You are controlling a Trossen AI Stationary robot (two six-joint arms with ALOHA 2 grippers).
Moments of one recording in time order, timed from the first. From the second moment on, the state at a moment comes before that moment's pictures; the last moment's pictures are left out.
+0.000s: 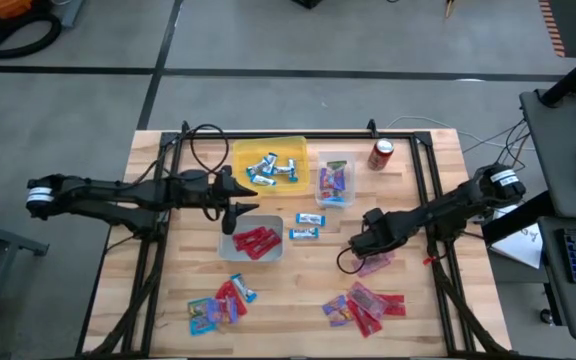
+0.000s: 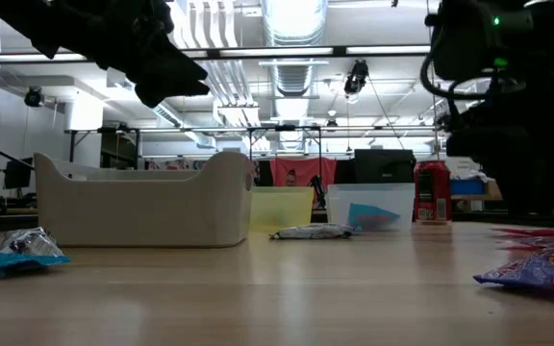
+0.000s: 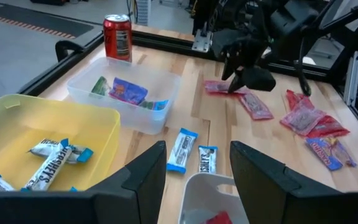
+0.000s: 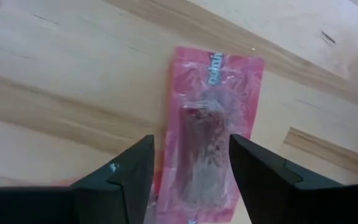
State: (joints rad) left arm 0.10 0.98 0.54 0.11 -0.02 -0.14; right arm 0.29 1.54 0.81 -0.95 0.13 1.47
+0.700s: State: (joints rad) left arm 0.10 1.02 0.54 0.16 -0.01 -0.14; right arm 0.22 1.65 0.77 -0.84 0.13 1.32
